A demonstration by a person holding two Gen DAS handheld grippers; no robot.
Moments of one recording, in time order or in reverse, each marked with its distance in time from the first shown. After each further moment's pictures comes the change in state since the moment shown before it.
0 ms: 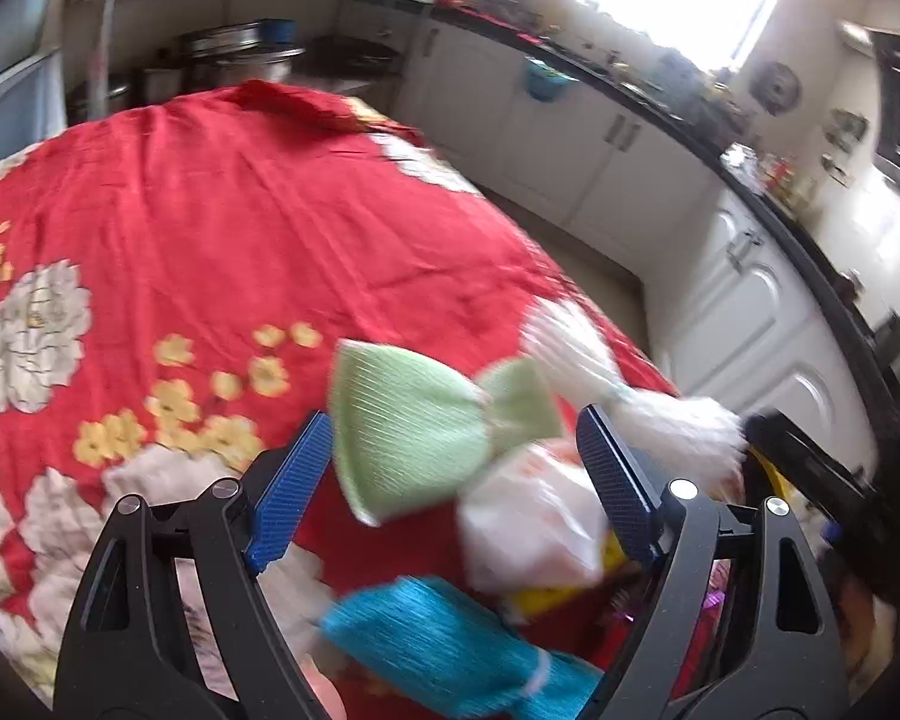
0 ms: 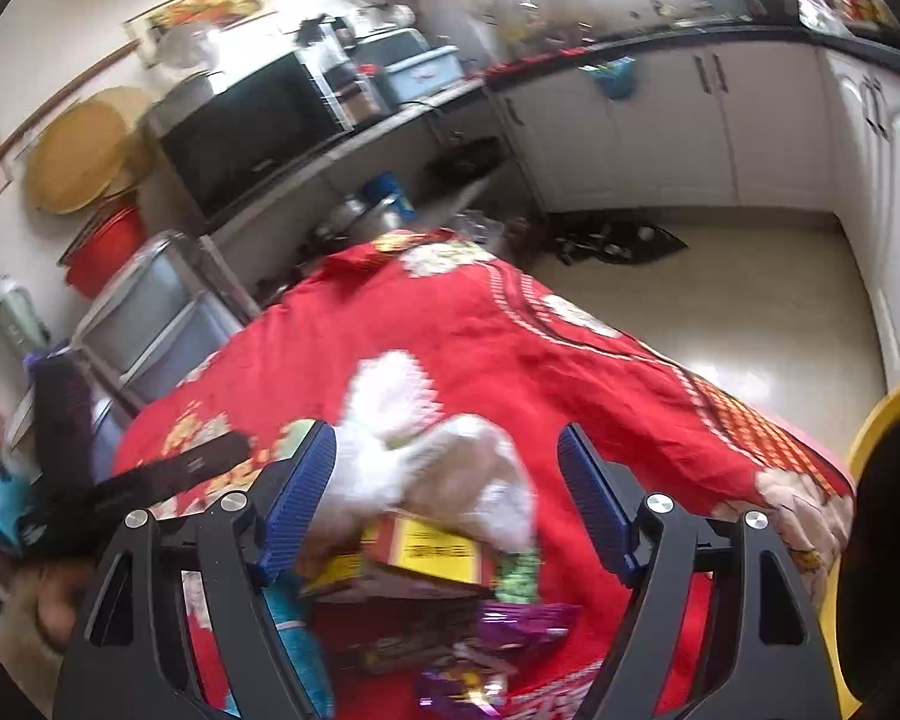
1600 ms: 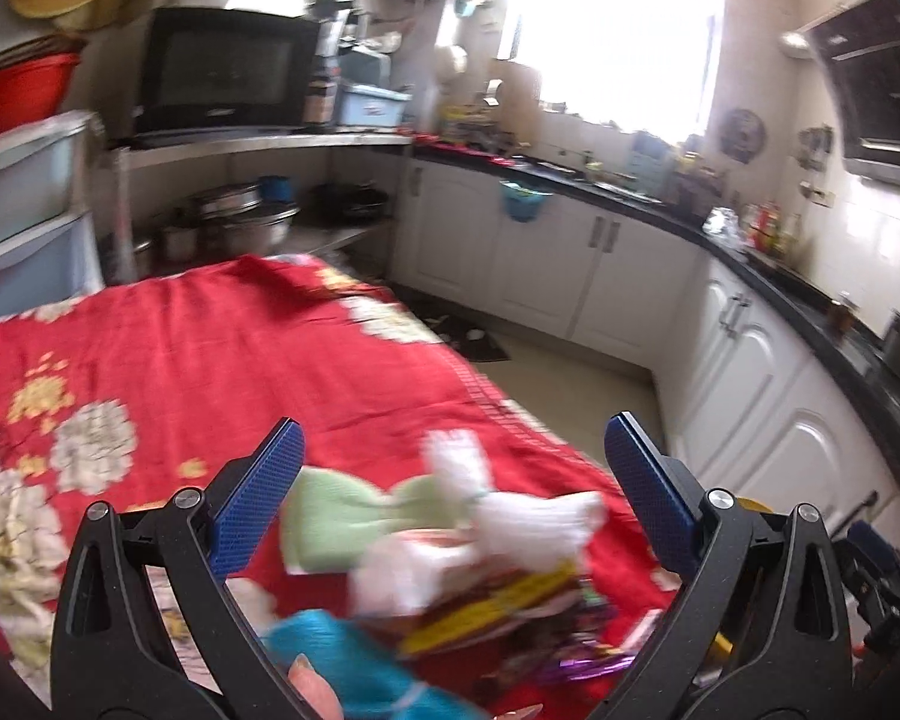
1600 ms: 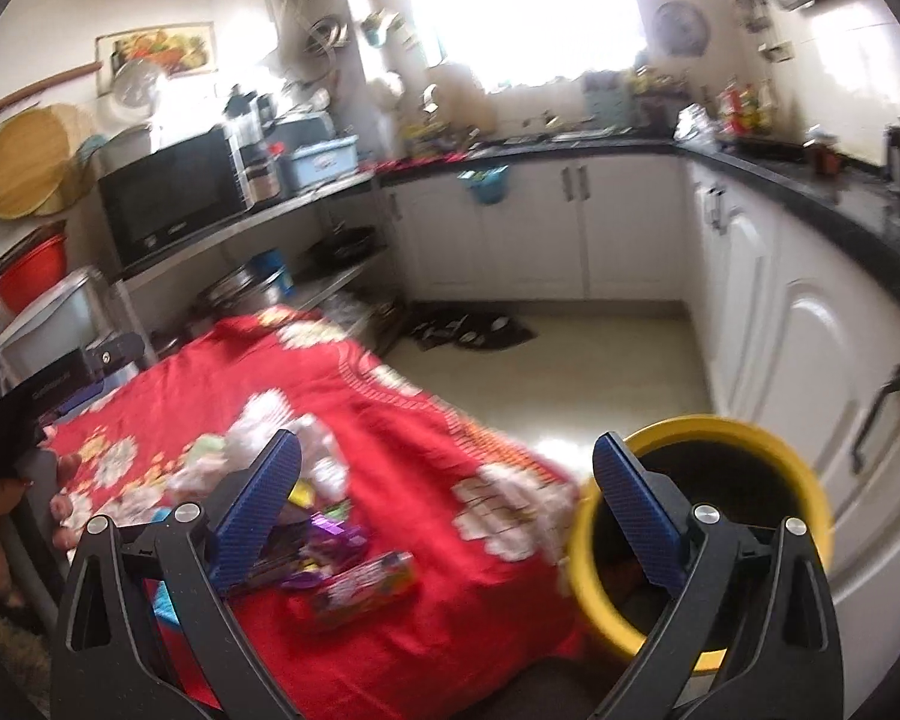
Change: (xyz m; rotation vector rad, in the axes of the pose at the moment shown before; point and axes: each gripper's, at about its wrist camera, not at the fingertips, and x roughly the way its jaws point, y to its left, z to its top) left arm -0.076 -0.089 -0.008 0.126 -0.337 0.095; right arm -0.143 -0.018 -0.034 -0.039 -0.195 -0.354
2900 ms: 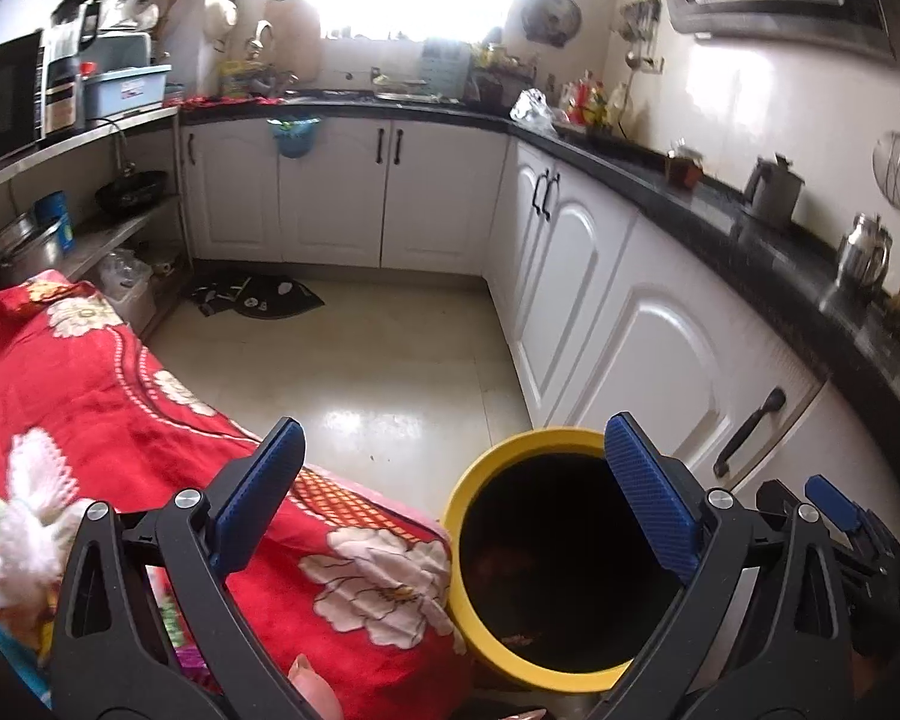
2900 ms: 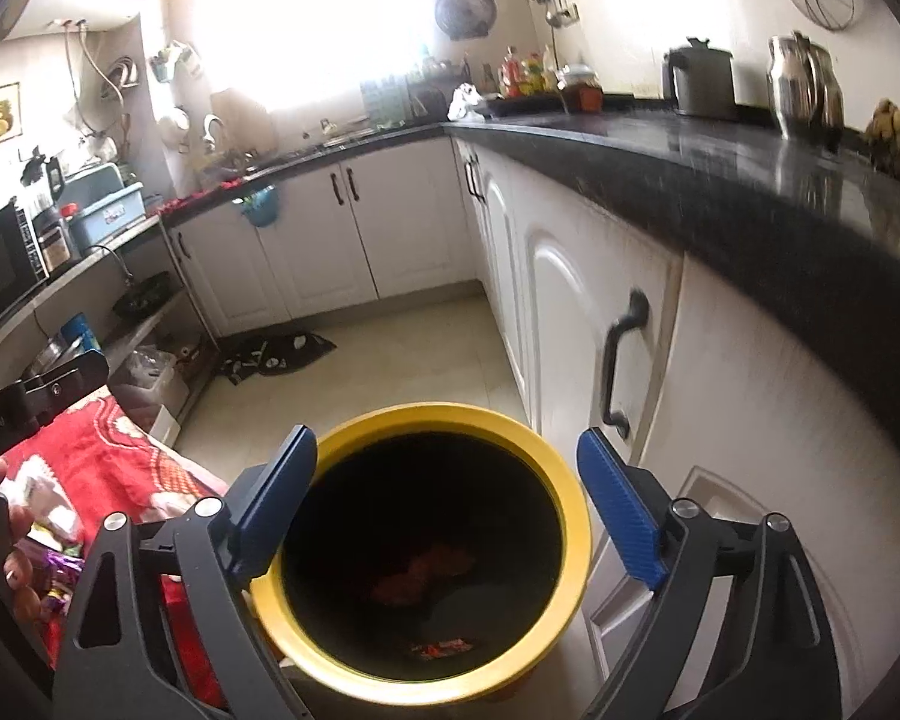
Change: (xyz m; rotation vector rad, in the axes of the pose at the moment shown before) left arm 0.078 -0.255 -0.053 0.266 0.149 -0.357; right arm -0.033 -0.191 -0.028 0.222 -0.054 -0.428
